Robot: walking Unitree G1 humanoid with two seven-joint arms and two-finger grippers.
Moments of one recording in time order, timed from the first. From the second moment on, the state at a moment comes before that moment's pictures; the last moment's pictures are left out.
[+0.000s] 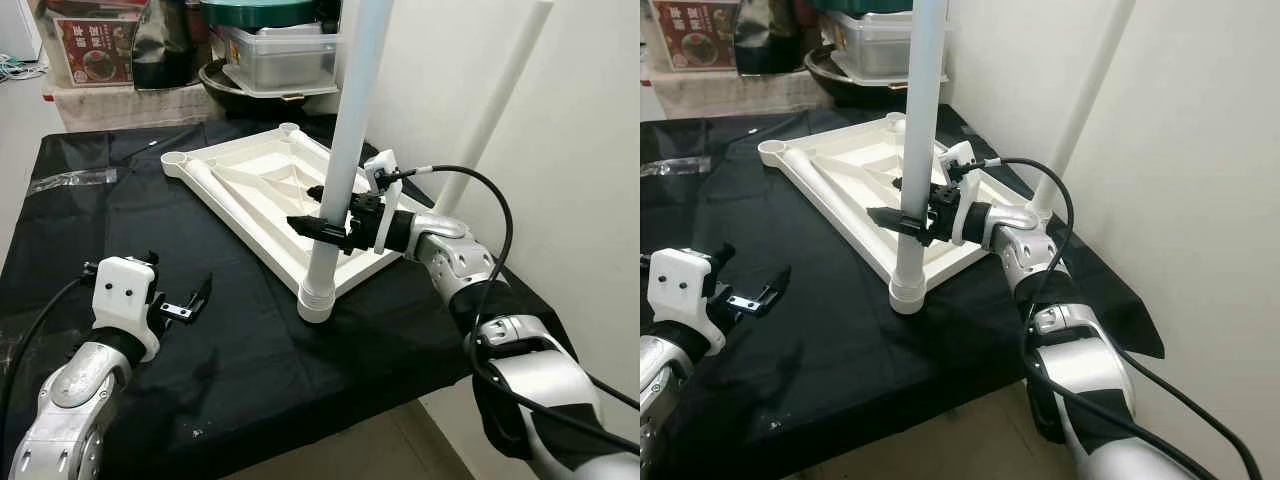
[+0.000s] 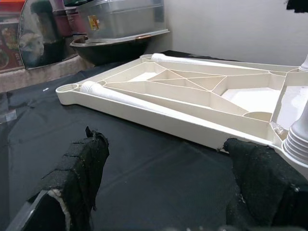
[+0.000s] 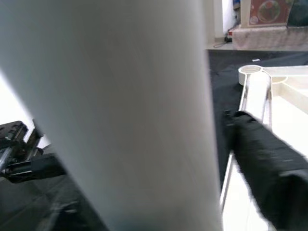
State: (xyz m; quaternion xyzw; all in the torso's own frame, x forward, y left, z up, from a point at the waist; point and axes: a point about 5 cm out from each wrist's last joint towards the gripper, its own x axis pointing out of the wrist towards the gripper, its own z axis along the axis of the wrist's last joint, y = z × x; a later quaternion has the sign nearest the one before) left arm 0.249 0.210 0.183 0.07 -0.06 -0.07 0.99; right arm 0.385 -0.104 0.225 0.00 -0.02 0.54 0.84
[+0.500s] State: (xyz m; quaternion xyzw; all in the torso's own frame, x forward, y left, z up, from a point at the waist) left arm 0.250 0.209 0.182 0.07 -0.06 -0.07 0.99; right arm 0.395 -0.102 0.218 0.02 -0.02 0.46 0.89
